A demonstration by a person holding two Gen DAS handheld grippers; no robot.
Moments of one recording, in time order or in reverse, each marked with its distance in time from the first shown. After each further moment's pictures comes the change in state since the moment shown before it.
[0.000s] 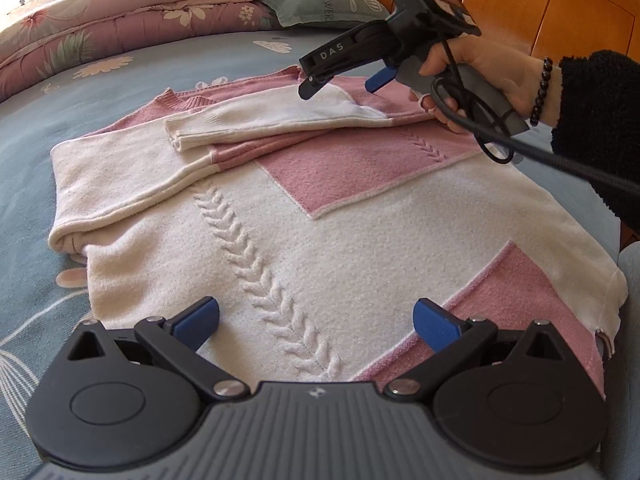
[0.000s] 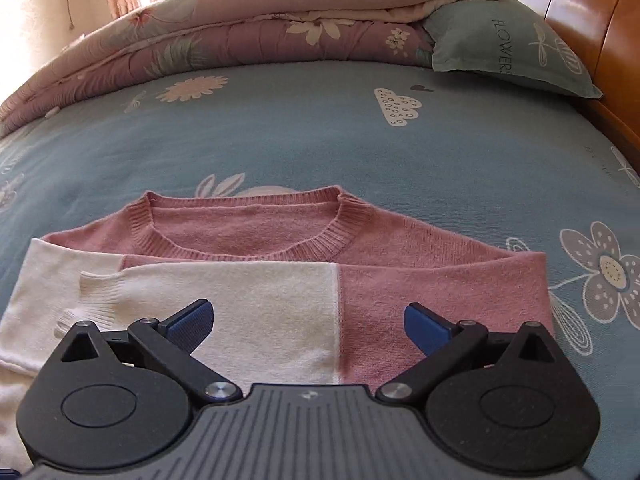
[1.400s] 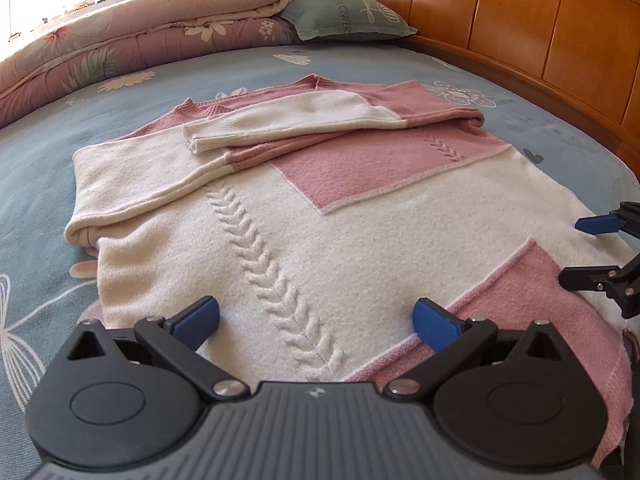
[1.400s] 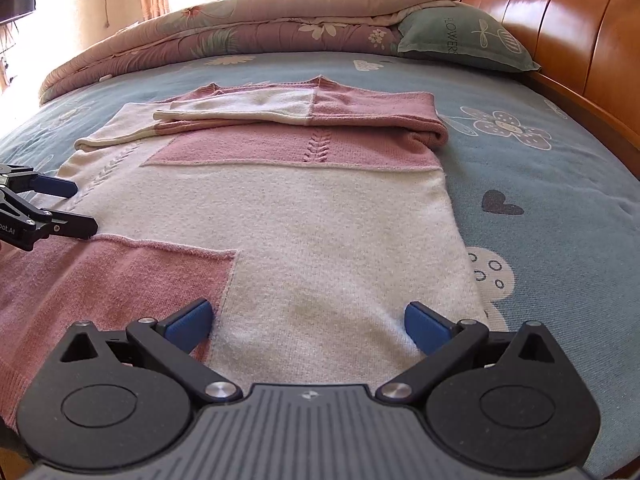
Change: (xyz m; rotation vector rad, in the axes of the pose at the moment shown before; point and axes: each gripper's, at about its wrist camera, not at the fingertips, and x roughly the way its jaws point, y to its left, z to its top) left arm 0.002 -0.016 -0.013 -0.009 -0.050 0.110; right arm -0.174 -0.026 -0.260 -0.042 -0.131 0.022
